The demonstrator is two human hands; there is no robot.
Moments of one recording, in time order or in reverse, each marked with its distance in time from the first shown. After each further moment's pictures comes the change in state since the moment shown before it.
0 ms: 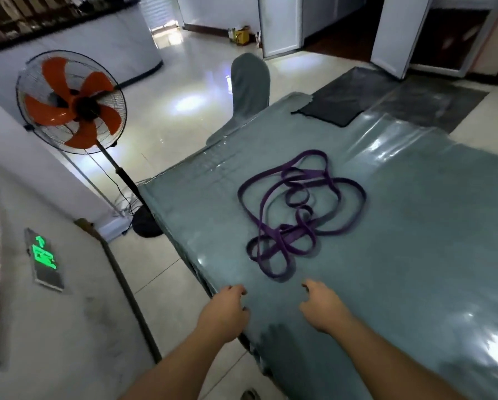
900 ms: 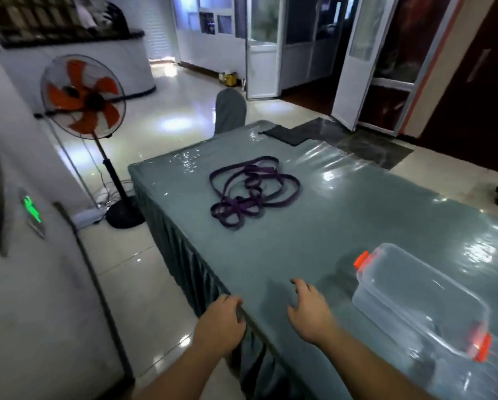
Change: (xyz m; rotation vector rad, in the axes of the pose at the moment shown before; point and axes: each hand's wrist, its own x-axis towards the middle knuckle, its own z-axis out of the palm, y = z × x) left_hand -0.300 0.078 0.159 -0.142 0.173 0.185; right_hand -0.309 0.154 0.048 -0.111 0.273 -0.133
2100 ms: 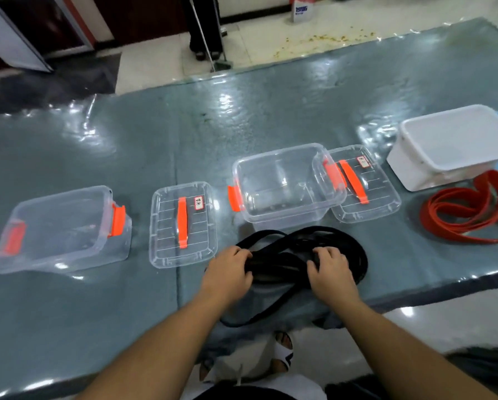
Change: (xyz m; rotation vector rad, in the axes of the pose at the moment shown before) left_hand -0.234 0.483 0.390 0.494 -0.537 0.967; right_hand -0.491 0.536 0.000 0.414 0.574 1.003
